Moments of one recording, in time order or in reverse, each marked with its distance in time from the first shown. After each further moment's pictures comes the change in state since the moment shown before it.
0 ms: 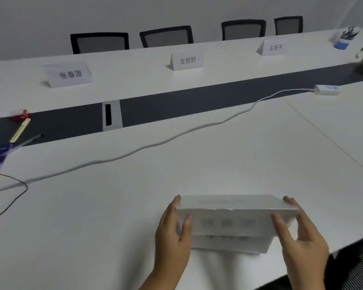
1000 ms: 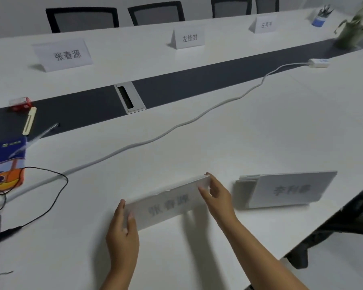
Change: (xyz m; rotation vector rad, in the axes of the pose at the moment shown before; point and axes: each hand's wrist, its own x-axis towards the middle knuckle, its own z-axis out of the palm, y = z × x) left_hand 0.035 -0.175 -0.228 0.100 0.161 -0.170; right_hand -0.113 0.002 0.263 -0.040 -0.323 0.278
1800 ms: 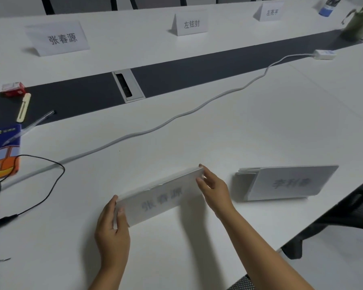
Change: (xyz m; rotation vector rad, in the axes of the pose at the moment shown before) left_hand 0.001 -0.016 -0.011 -0.092 0.037 0.092; right_hand 0.002 -0.002 0.001 -0.005 -0.087 0.006
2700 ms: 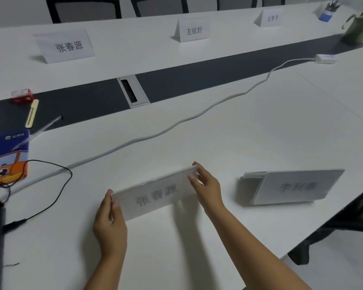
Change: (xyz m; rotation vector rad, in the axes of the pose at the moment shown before) left_hand 0.026 0.002 0.000 -0.079 0.128 -0.140; right_hand 0.011 -0.013 0.033 0.099 0.069 0.015
